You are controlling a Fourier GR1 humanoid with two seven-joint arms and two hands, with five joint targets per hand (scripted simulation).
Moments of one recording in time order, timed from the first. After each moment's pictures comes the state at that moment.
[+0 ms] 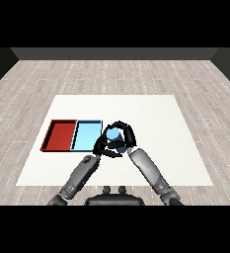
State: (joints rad) left arm -0.36 0.00 -0.45 -1.15 0.33 0.22 -0.32; right arm -0.47 0.00 0.42 -1.43 0.03 -0.43 -0.04
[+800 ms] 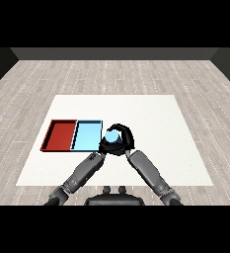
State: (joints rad) left arm -0.48 0.01 -0.58 -1.04 0.45 0.35 -0.34; right arm -0.45 -0.01 0.48 -1.42 -0.15 -0.48 -0.15
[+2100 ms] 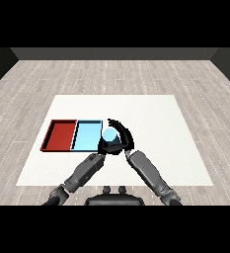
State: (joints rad) left arm -0.50 0.01 -0.61 -0.95 0.67 0.39 -0.63; right arm -0.44 0.00 0.49 -1.42 -0.20 -0.41 -0.13
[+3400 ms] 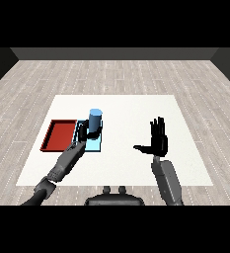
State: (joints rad) left arm -0.60 0.23 -0.41 -0.84 0.50 0.45 -0.46; right arm -0.13 -0.08 0.13 -1.66 -0.42 -0.21 -0.29
